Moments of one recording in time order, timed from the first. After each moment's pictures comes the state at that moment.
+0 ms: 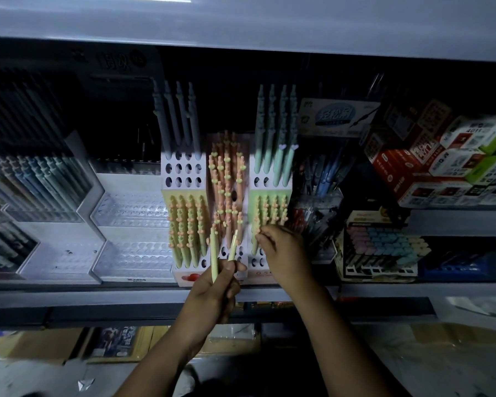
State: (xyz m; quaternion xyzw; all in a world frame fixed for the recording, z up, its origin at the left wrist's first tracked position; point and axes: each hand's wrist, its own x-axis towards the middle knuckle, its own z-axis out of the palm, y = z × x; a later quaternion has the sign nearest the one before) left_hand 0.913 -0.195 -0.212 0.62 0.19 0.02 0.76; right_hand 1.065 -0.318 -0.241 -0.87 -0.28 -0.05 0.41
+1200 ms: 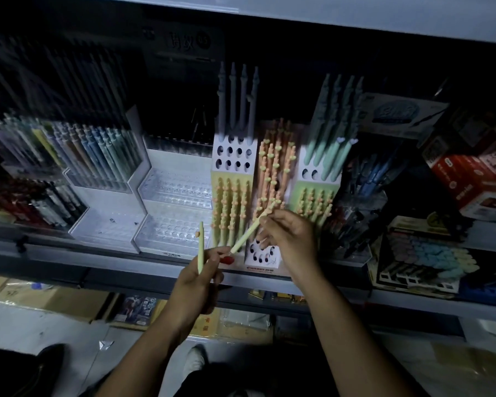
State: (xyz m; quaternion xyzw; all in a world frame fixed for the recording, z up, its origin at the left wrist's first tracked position) left_hand 0.867 -0.137 -0.236 0.59 0.29 0.10 0.75; right_hand 1.023 -0.262 -0.205 -0.68 -0.17 0.16 0.70
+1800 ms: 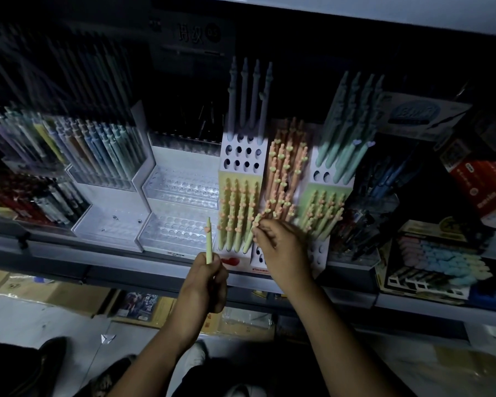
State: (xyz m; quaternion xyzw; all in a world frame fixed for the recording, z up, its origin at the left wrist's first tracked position) left_hand 0.871 -0.134 -0.235 0.49 0.29 0.10 0.82; right_hand 1.025 -0.242 -0.251 -0.82 -0.33 -0.03 0.47
